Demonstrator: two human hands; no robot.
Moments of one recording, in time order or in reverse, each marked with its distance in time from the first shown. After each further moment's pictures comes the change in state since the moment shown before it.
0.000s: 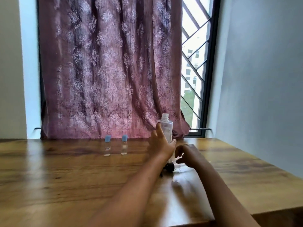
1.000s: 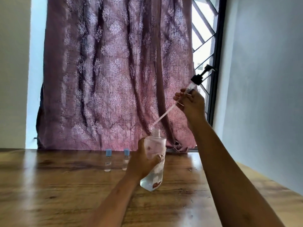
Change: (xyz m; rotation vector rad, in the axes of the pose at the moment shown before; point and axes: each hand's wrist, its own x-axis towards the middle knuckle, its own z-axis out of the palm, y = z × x) left_hand 0.016 -0.065 -0.051 -0.178 -0.021 0.137; right_hand 0.069 -0.093 -0.139 1.430 0.638 -0.241
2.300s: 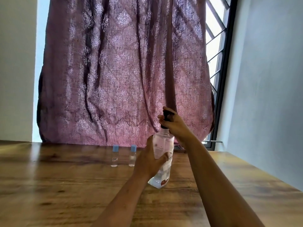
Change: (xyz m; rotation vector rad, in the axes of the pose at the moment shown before) left_hand -0.001 -0.014 0.005 -0.035 0.080 0.081; right_hand -0.038 0.064 0.028 -0.203 -0.395 0.304
